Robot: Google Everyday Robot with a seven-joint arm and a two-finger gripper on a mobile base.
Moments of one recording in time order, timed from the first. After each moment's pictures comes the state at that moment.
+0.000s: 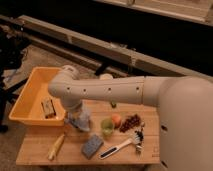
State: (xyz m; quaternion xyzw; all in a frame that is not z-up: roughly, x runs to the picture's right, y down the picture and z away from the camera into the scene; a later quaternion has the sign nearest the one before) arm -0.155 0.111 0.707 -0.25 -0.14 -0.39 0.87
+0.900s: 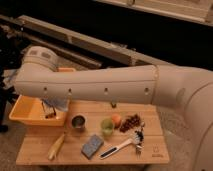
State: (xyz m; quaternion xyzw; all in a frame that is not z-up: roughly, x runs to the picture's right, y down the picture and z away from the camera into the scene) arm -0.248 0.003 0.596 -0.04 -0.16 -0.39 0.91
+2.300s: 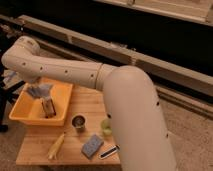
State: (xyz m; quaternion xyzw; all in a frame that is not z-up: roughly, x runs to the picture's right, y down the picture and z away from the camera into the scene) arm -0.358 -0.036 0.711 -0.08 -0.22 -0.47 0.85
